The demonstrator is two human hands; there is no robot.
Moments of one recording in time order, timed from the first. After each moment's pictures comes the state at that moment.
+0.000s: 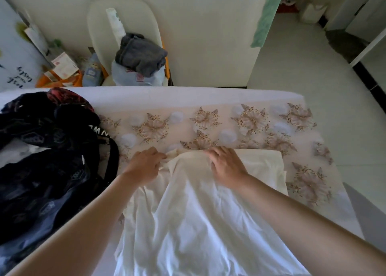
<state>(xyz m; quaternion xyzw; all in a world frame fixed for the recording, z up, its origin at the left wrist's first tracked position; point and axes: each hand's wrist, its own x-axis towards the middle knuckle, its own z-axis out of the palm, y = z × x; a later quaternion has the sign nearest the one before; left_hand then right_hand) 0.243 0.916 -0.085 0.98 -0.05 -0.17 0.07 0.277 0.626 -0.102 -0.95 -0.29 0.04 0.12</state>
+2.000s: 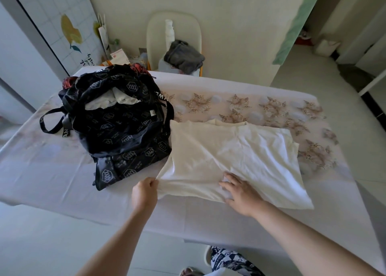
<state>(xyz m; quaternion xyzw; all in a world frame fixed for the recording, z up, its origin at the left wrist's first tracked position) -0.081 0.973 -0.090 0.86 0.37 0.01 0.36 0.013 0.662 -0.103 -0.92 -0.31 0.21 0.07</state>
